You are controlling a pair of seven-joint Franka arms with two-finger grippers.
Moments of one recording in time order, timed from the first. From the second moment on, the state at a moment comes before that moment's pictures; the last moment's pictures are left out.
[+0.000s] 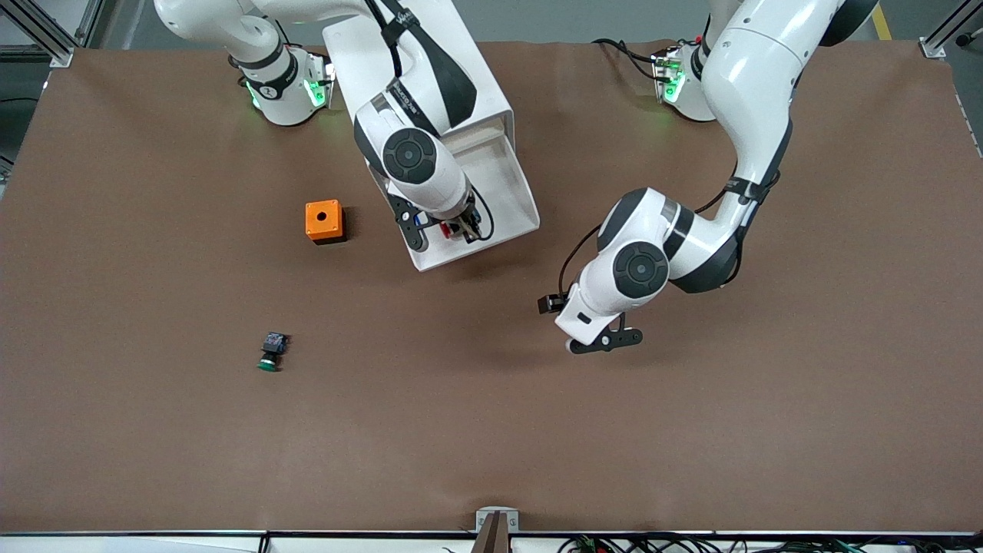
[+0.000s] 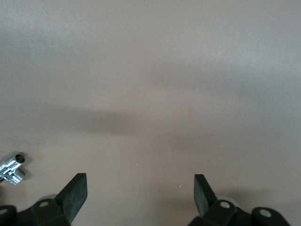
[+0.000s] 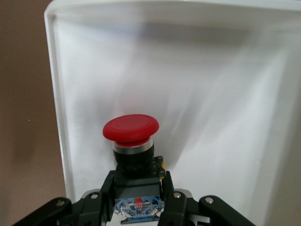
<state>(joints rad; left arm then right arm) -0.34 0.68 -0.26 -1.46 -0.01 2.05 -0.71 0.82 0.42 -0.08 -1.73 0.34 2.05 1.74</state>
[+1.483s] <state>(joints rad) -0.52 0.70 -0.28 -1.50 0.00 2.15 -0.99 0.51 0.24 -0.12 -1.40 0.30 1.43 1.22</state>
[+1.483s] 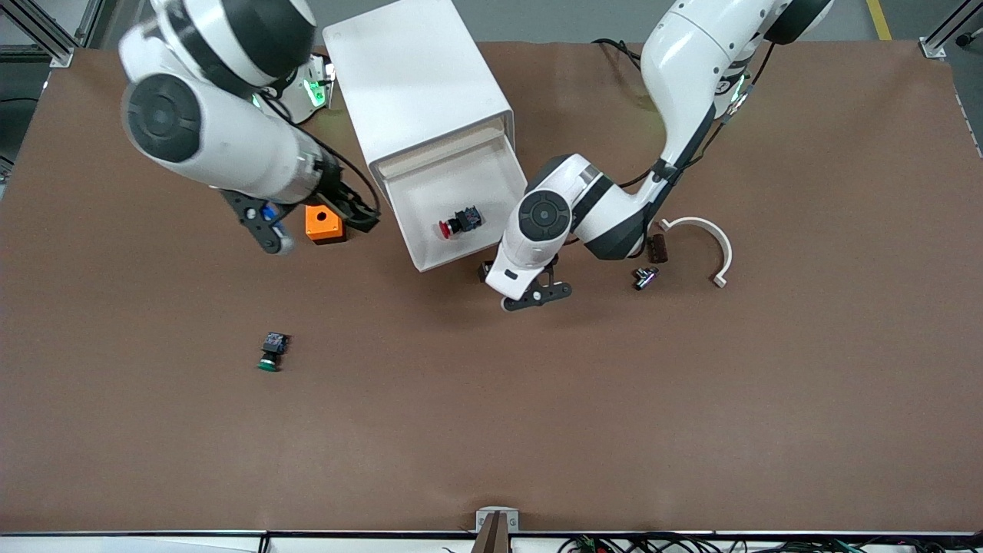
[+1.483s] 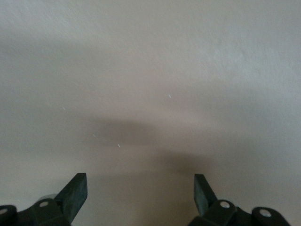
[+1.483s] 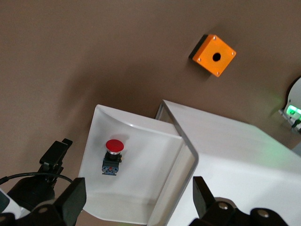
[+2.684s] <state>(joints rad) -0.59 0.71 -0.37 -1.51 -0.12 2.15 -1.01 0.11 0.04 -0.12 -1.57 0.07 1.51 0.10</state>
